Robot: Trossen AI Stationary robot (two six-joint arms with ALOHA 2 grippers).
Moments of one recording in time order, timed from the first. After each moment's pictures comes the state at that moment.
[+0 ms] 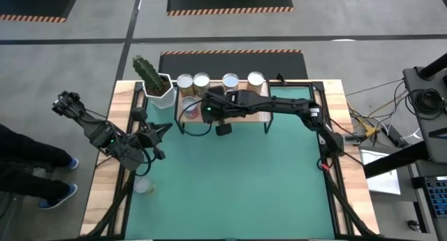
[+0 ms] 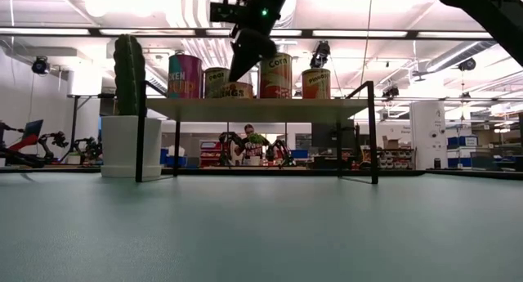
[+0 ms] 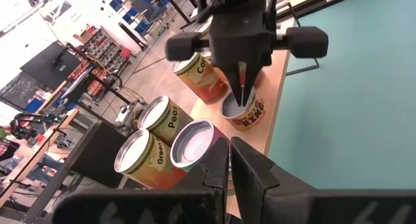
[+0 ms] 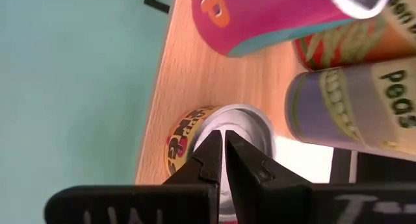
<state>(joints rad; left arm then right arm) -0.63 0.92 0.97 -0.89 -1.17 -0.17 -0.12 2.16 2.20 -1.01 0.28 -0.53</state>
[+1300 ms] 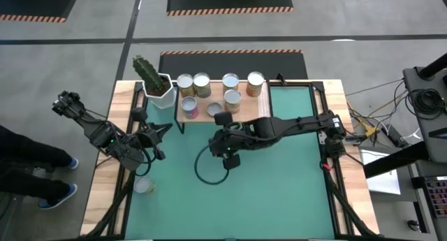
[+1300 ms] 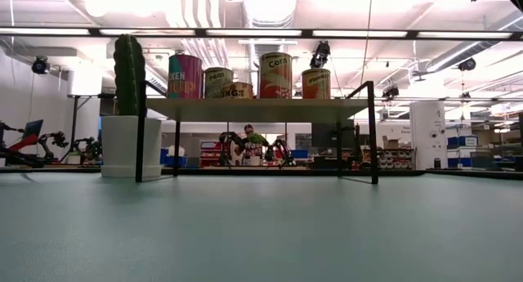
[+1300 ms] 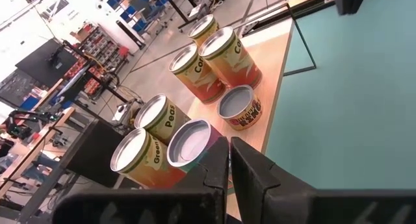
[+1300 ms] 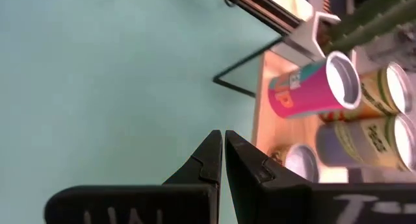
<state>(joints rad) -0.63 0.92 0.97 -0.89 -1.16 -0.18 0.18 1.98 2.13 -1.00 0.36 -0.31</state>
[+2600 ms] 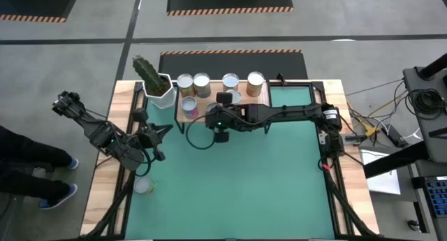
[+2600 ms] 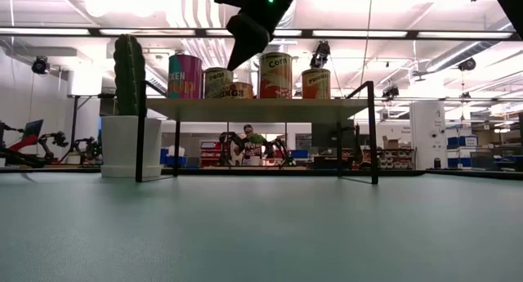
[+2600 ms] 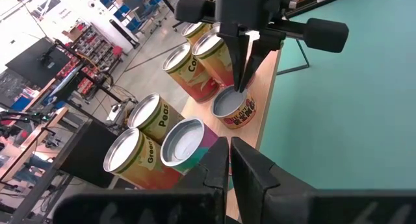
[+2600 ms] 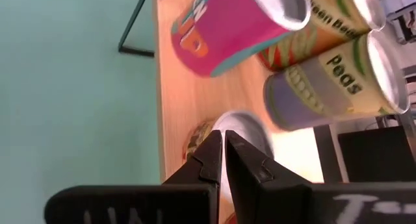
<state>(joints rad) -0.63 0.92 0.97 -0.89 -1.13 -0.18 -0.03 1.97 1.85 -0.67 0.47 -0.32</state>
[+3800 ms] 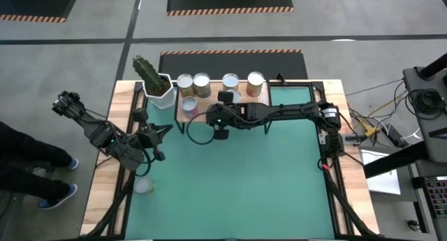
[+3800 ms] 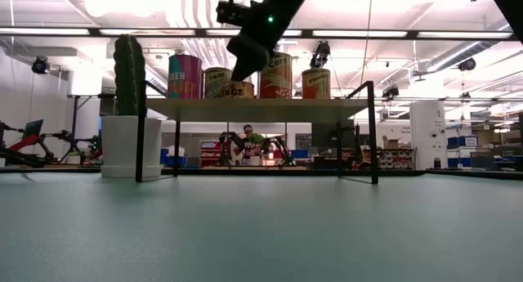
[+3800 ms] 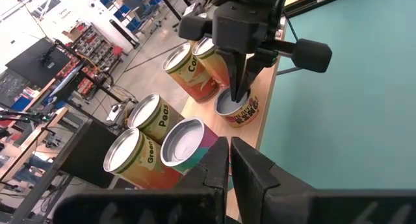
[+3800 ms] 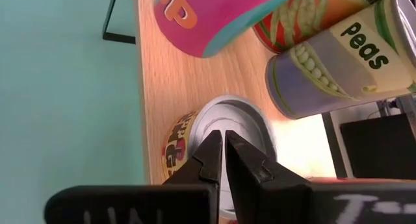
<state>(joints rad) -0.63 0.92 0.97 -0.89 -1.13 -0.18 -0.06 1.98 1.77 -0.59 0.46 -0.31</state>
